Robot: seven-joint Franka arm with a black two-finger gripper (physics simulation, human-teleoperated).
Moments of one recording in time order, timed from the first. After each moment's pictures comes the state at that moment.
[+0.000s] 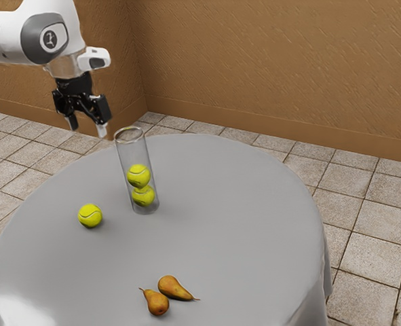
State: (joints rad) arm 0.10 0.02 0.04 -1.72 0.00 1.72 0.15
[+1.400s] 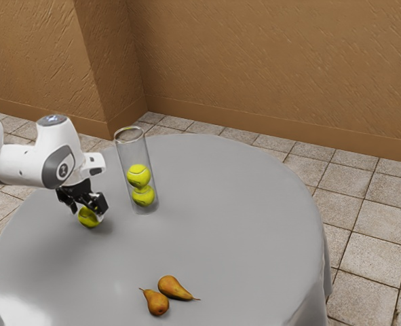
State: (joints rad) arm 0.20 0.26 0.09 -2.21 0.03 2.53 0.17
